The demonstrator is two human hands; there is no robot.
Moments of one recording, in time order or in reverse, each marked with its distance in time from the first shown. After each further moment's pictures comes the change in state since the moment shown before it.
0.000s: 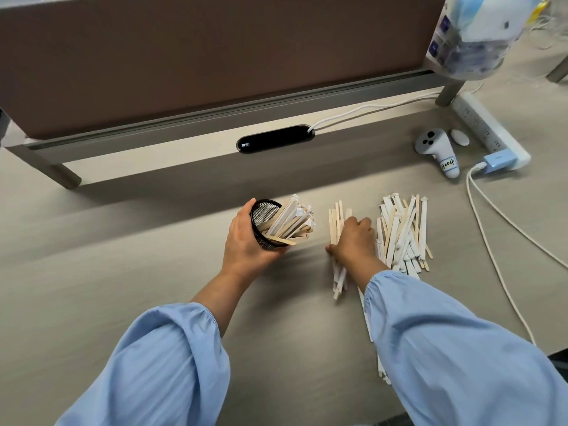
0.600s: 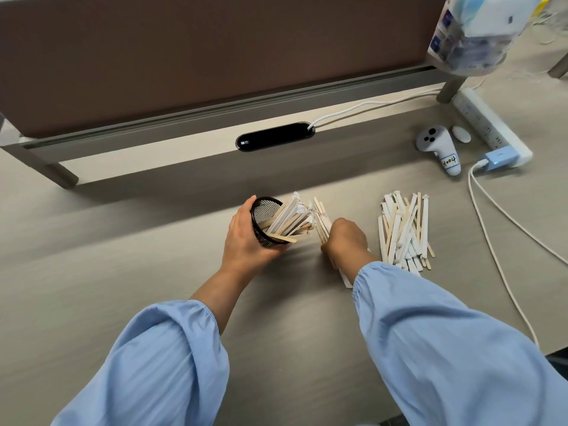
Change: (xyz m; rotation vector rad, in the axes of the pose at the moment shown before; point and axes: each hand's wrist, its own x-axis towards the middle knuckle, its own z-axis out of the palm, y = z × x) left_hand 0.004 0.000 -0.002 0.015 -0.021 0.024; right_hand 0.001 -0.025 -0.004 -0.062 -0.138 0.041
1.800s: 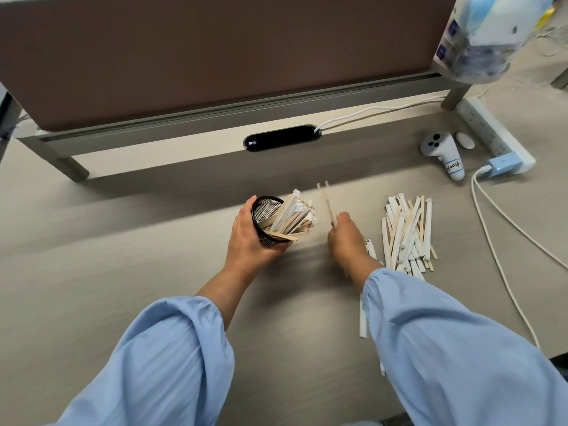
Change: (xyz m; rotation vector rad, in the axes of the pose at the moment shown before) left_hand -0.008 -0.011 0.001 -0.076 0.028 -0.024; right_hand -0.004 0.007 0.013 0.287 0.162 -0.174
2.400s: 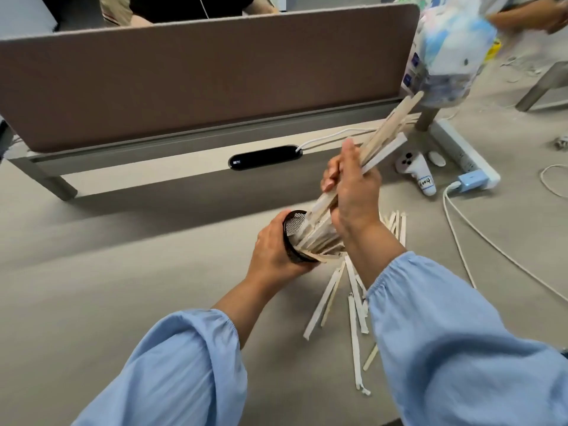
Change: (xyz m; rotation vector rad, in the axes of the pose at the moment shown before) left_hand -0.008 0.065 0.046 0.007 -0.095 0.165; right_hand -0.031 -0.079 -0.125 1.532 0.123 -0.242
